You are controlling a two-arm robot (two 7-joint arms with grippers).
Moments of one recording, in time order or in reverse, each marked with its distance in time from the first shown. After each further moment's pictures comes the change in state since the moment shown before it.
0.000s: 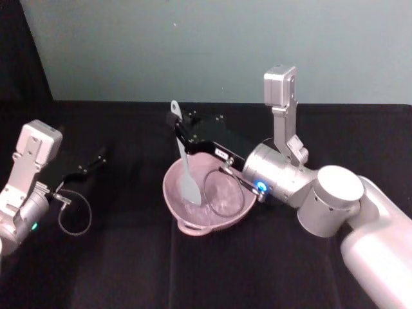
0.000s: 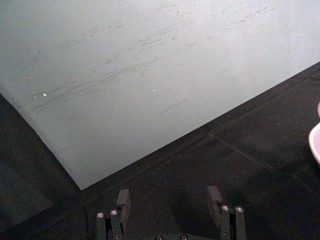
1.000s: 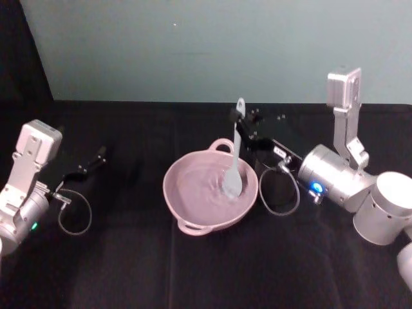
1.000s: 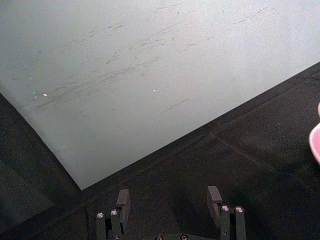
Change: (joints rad) left arm 0.000 0.000 0.000 0.000 0.000 0.000 0.000; right arm -0.090 0.130 0.120 -0.099 -0.006 0.033 -0.059
